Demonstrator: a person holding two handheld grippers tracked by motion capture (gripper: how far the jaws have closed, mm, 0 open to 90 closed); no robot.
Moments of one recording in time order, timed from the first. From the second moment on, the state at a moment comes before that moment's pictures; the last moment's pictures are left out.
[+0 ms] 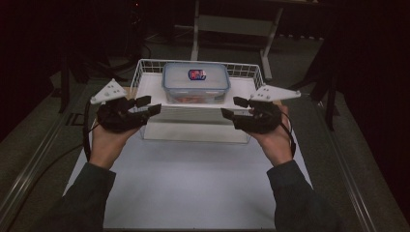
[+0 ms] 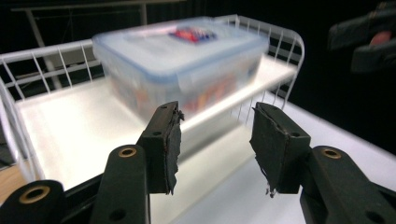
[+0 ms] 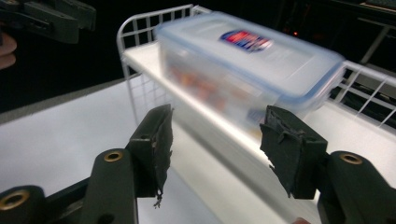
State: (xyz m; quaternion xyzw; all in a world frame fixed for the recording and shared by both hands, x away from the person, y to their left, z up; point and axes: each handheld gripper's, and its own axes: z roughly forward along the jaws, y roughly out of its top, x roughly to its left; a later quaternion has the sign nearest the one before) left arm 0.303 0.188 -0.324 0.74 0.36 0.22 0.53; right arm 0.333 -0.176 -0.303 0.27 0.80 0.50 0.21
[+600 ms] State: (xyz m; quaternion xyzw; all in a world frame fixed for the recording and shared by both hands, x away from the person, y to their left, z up) left arm 0.236 0.230 -0.381 0.72 0.38 0.25 0.53; right arm 0.273 -0.228 -0.380 0.30 0.79 0.49 0.22
